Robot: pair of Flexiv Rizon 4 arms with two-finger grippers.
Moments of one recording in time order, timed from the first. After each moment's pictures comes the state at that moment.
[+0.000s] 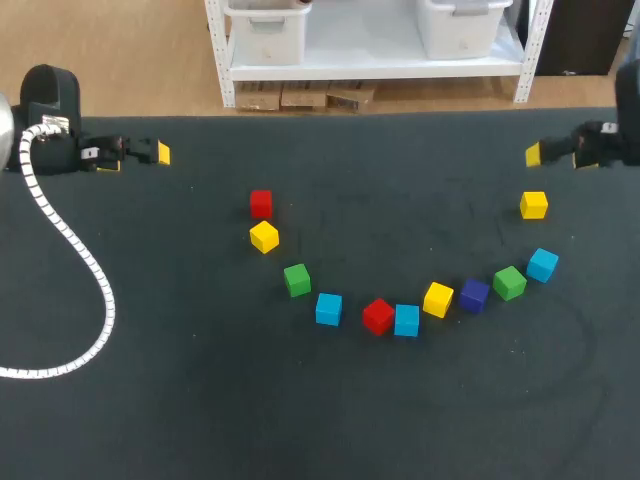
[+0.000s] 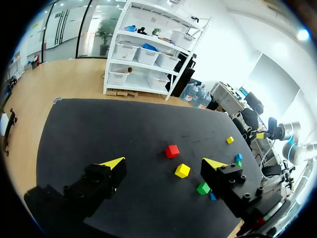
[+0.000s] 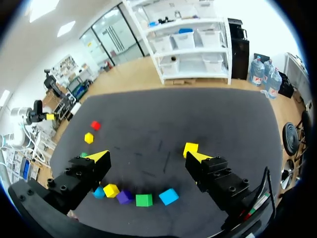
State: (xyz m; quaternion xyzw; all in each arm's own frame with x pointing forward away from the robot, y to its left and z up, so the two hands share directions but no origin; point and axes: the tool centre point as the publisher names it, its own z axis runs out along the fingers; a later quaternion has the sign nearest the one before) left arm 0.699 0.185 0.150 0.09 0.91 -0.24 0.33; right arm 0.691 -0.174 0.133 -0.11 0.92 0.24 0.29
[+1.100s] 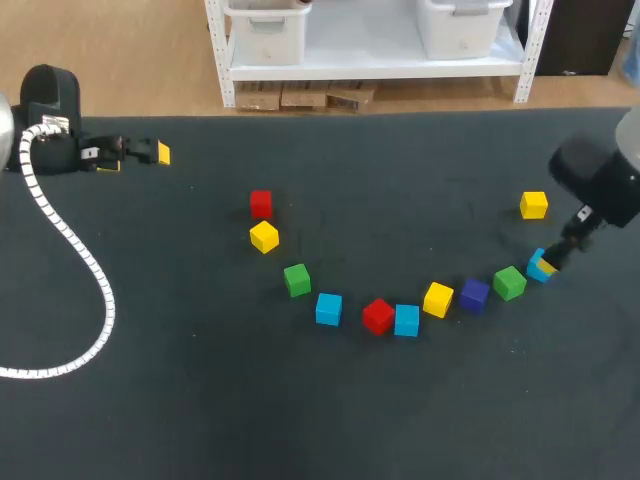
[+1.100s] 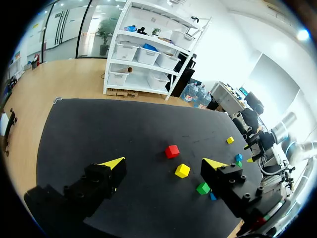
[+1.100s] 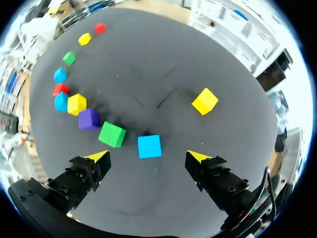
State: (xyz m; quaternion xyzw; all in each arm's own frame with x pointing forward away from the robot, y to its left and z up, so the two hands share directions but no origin) left arm 0.699 0.185 0.150 0.09 0.91 -0.24 0.33; right arm 0.627 -0.207 0.032 -0.39 0.91 0.08 0.10
